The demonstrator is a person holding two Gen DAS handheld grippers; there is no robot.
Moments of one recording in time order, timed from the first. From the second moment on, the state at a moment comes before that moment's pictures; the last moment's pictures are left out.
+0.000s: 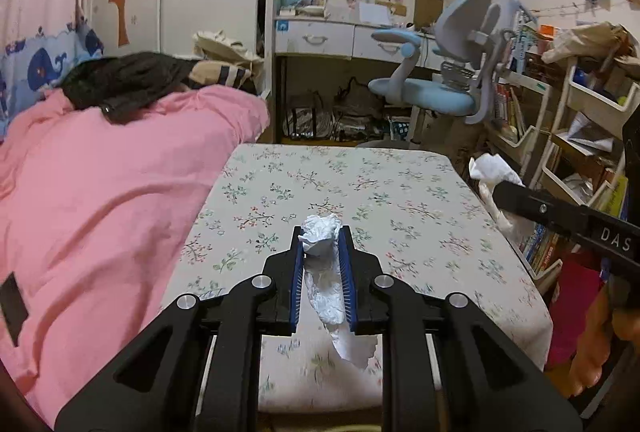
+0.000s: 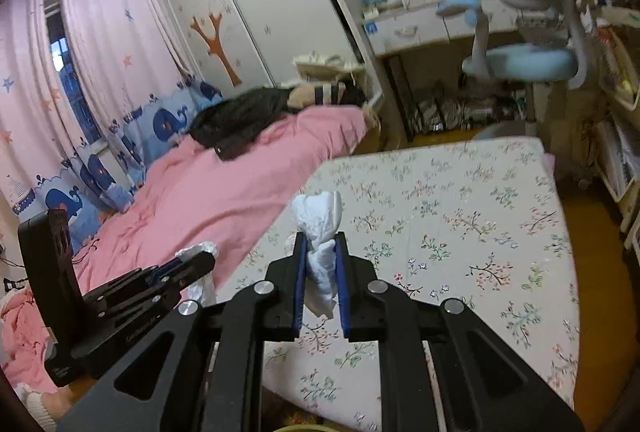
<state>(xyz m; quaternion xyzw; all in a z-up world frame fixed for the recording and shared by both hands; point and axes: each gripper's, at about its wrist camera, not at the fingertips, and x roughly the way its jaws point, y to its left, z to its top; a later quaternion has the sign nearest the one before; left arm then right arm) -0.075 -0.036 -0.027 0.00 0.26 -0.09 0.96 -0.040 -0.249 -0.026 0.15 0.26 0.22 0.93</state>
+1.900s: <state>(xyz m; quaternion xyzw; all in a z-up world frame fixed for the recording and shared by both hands) -0.227 -0.004 -0.082 0.00 0.35 -0.04 0.93 -0.193 -0.209 -0.098 0.12 0.34 0.12 0.93</state>
